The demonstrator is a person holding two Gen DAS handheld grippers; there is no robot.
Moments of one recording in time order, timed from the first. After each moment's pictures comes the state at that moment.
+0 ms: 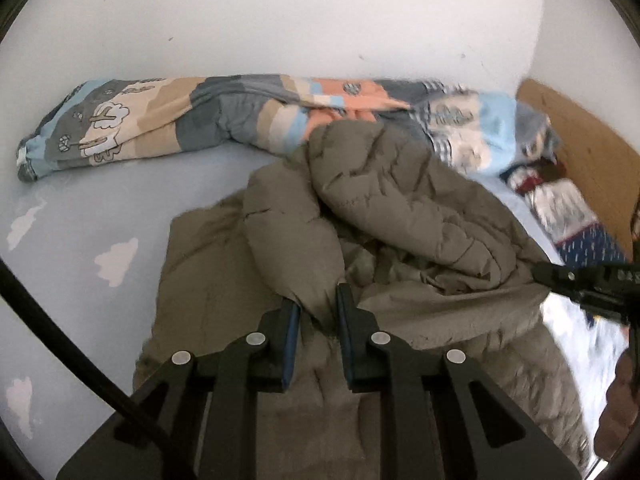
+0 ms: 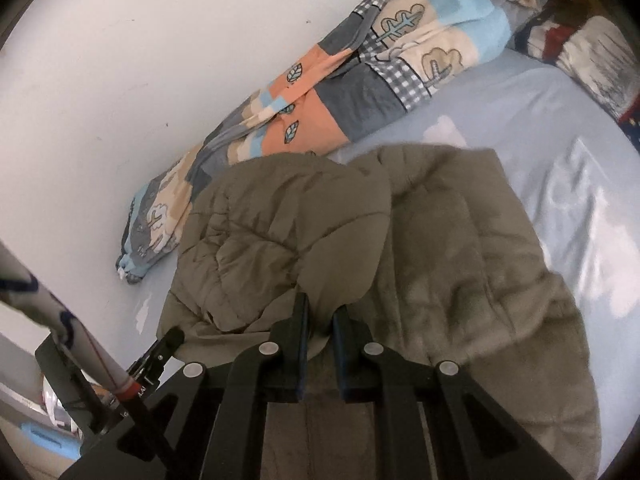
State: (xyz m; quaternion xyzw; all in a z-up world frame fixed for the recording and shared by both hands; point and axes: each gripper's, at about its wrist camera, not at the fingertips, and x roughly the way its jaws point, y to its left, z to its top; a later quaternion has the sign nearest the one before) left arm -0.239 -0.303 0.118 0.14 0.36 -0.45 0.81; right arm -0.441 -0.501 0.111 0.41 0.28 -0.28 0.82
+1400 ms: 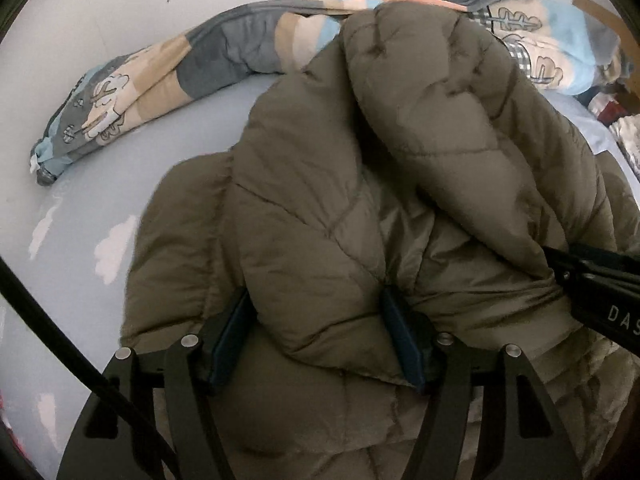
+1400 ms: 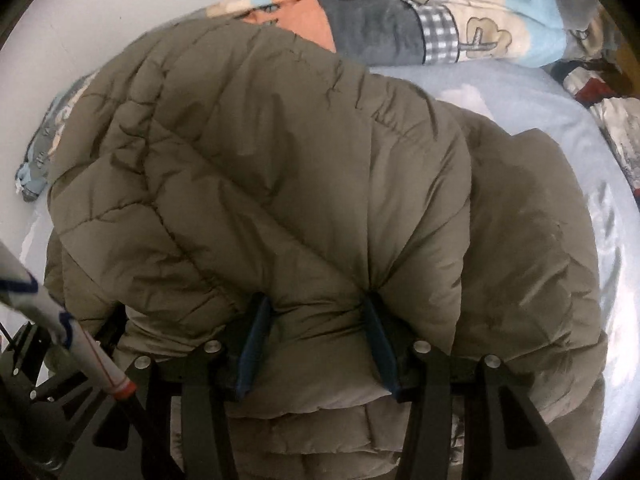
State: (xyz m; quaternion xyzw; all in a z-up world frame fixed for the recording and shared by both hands) left arm -0.201 -0.384 0.046 0.26 0.41 -0.34 0.80; right arm -0.311 -0.529 0.029 0.27 0.45 -0.34 0.78
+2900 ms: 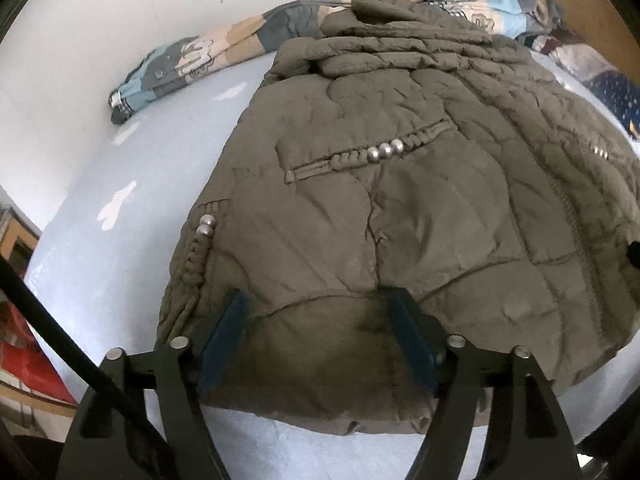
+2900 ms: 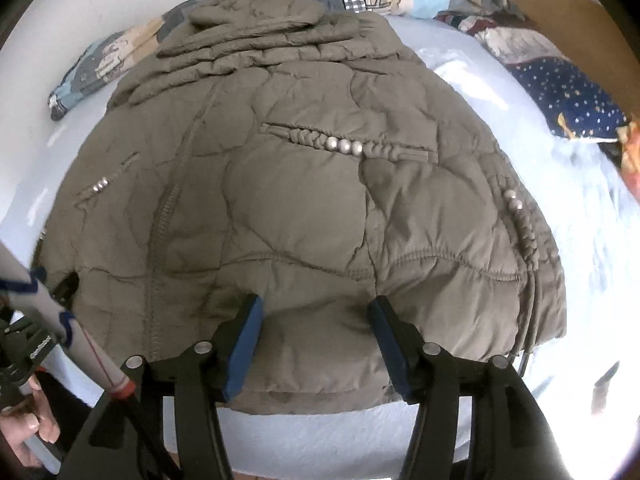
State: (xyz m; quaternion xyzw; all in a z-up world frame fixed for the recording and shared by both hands) left arm -0.407 -0.069 0.022 0.28 0.37 -0.32 0.83; right arm -0.587 -0.254 0.010 0.24 0.45 -0.38 0.77
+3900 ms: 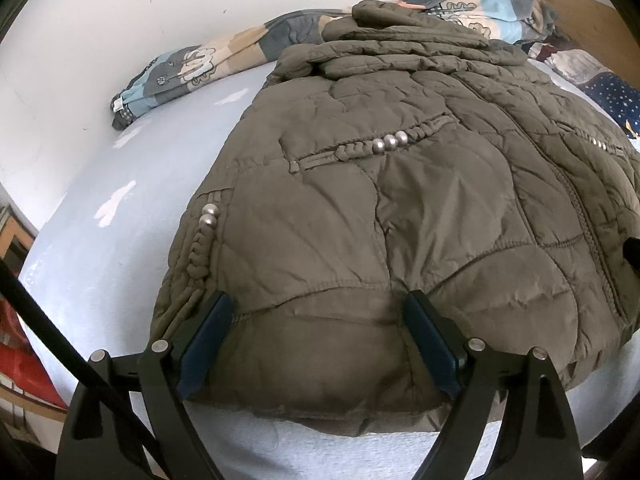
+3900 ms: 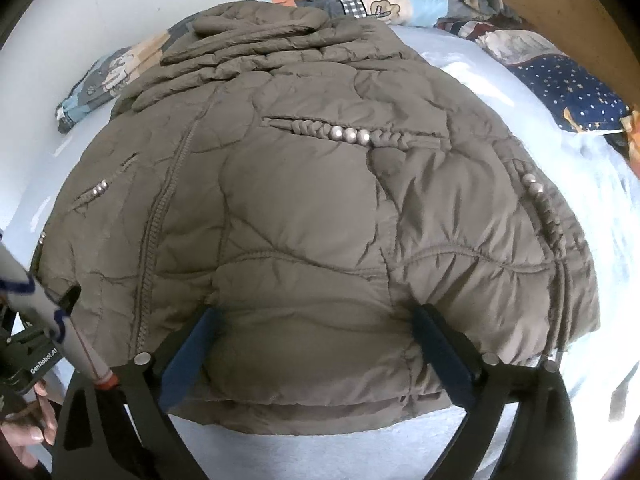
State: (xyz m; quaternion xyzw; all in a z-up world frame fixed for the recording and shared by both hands) left arm -0.407 -0.056 0.009 0.26 0.35 -0.33 0.84; right arm -0.592 -0.250 -0.011 0.25 0.40 -0.37 0.80
